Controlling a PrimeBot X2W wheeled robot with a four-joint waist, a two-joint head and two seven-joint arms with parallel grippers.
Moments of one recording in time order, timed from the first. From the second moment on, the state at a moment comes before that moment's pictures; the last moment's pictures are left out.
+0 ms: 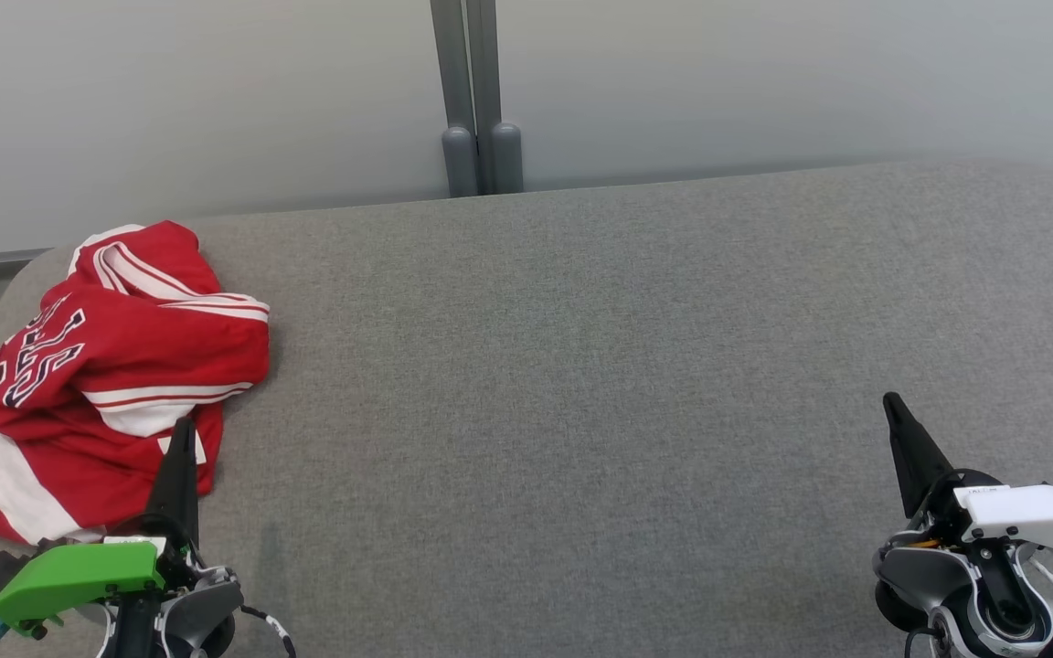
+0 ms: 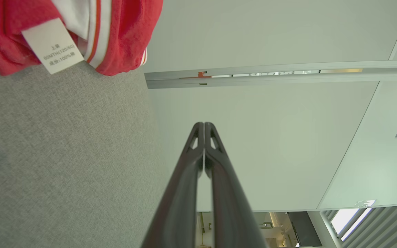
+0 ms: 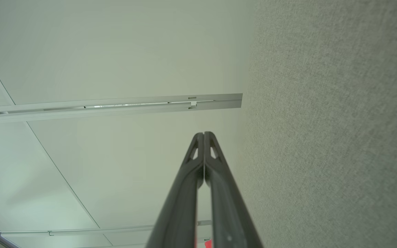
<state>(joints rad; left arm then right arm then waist) -0.10 0.05 0.11 0.24 -1.61 -0.13 0.11 -0.11 -0.05 -0.11 0.24 1.61 0.13 0.11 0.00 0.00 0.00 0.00</state>
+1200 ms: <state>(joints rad) -0.10 0.05 0.11 0.24 -1.61 -0.13 0.11 -0.11 -0.05 -0.11 0.24 1.61 0.13 0.11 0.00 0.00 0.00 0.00</state>
